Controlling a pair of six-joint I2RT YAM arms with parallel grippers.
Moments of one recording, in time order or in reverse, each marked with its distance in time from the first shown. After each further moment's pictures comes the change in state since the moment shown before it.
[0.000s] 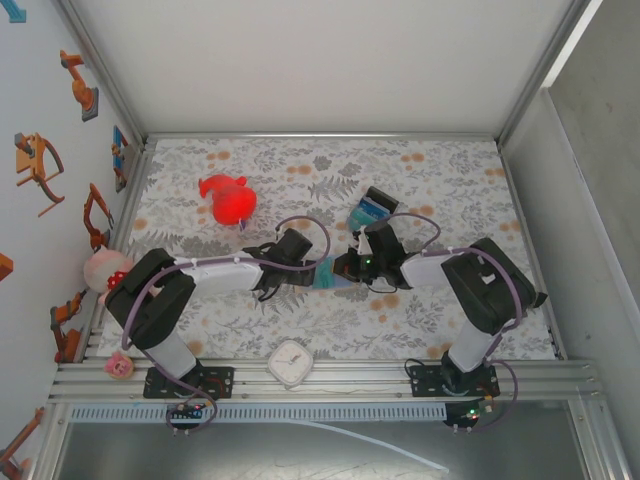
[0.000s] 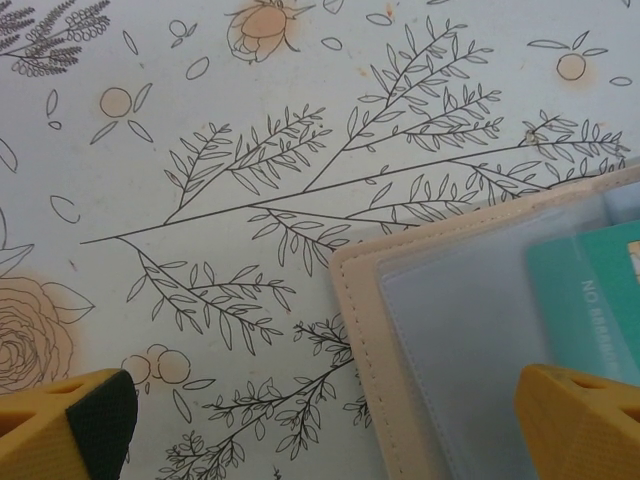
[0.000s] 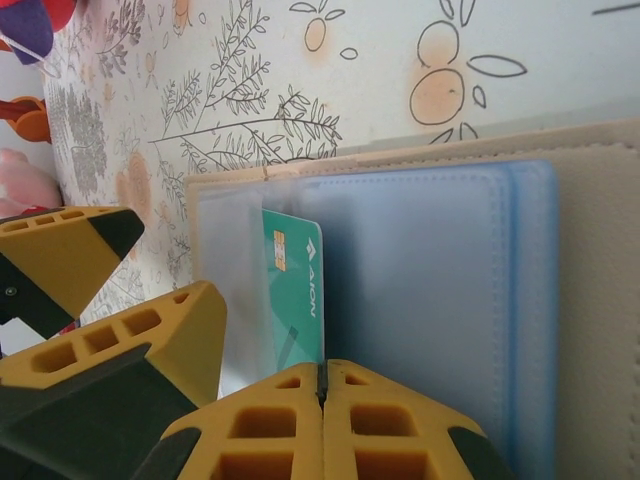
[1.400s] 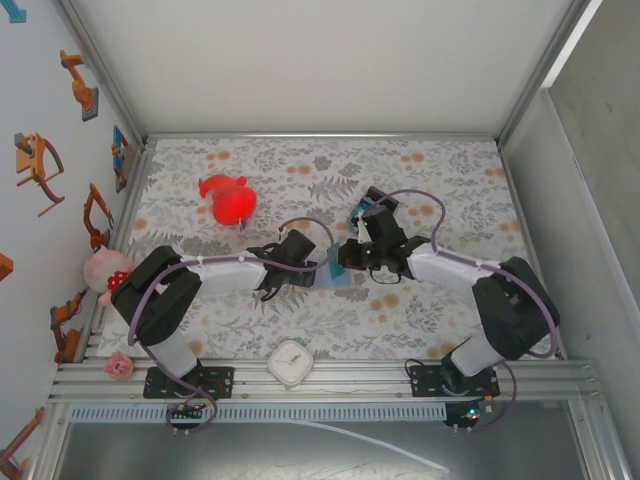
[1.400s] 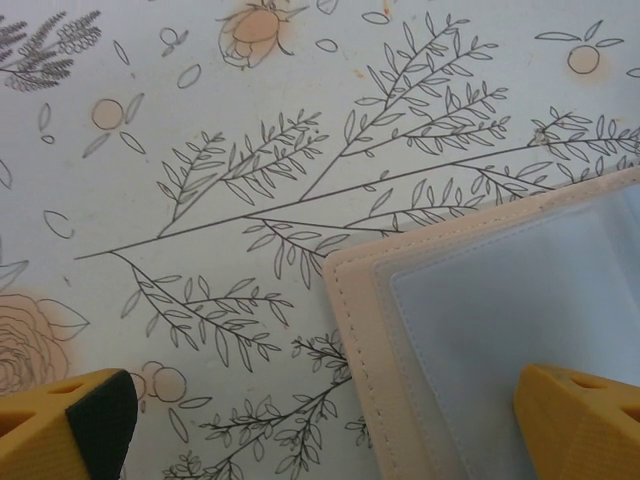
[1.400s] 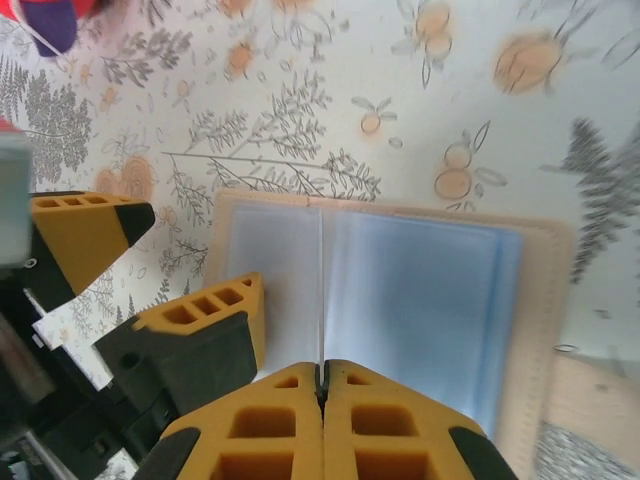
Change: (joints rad) left arm -0.008 0.030 0.014 0.008 -0.039 0.032; right arm 0.034 -0.202 0.167 -0.429 0.215 -0.267
